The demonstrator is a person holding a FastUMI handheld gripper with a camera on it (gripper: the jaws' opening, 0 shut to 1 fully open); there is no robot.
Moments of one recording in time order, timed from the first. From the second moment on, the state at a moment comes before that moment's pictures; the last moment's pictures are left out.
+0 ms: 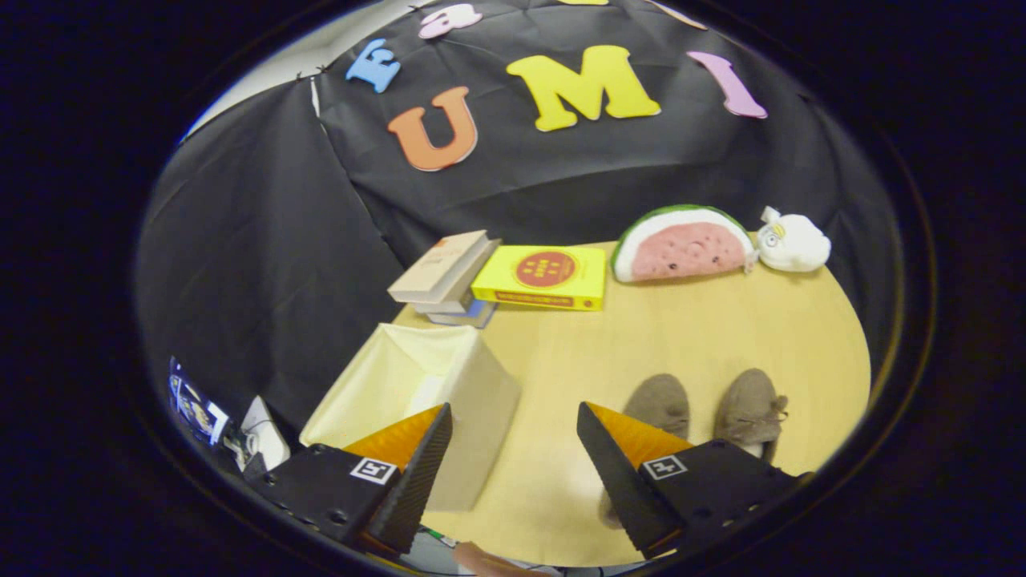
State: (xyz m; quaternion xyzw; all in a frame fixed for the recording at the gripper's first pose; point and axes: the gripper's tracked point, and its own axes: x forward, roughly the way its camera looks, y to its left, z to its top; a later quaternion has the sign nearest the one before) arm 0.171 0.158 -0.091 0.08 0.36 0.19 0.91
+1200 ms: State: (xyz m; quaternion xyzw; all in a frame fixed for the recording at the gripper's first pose) arm 0.177 0.056 -0.228 0.05 0.55 0.05 0.83
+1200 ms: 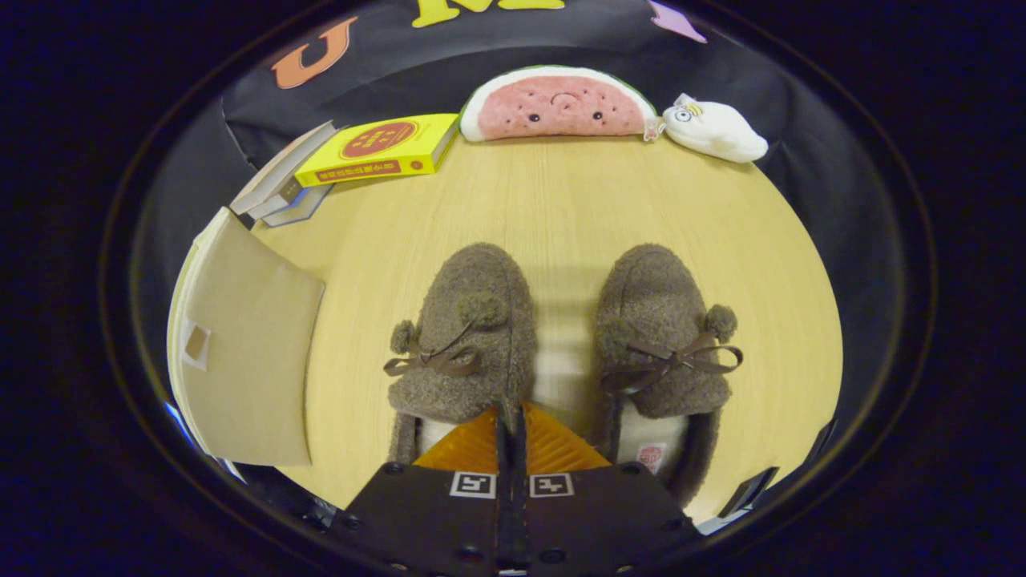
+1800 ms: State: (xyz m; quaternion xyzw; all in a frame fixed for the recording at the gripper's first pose) arm 0.138 0.136 -0.034 0.10 0.46 0.13 0.87
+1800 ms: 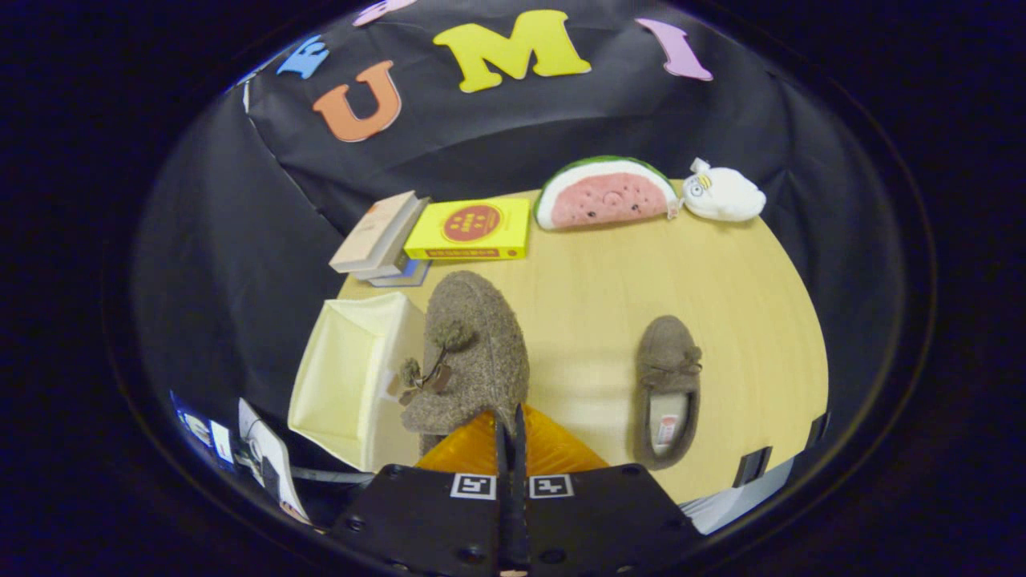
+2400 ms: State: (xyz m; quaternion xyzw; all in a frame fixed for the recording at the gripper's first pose) arm 0.155 0.348 -0.078 0.15 0.48 0.16 0.85
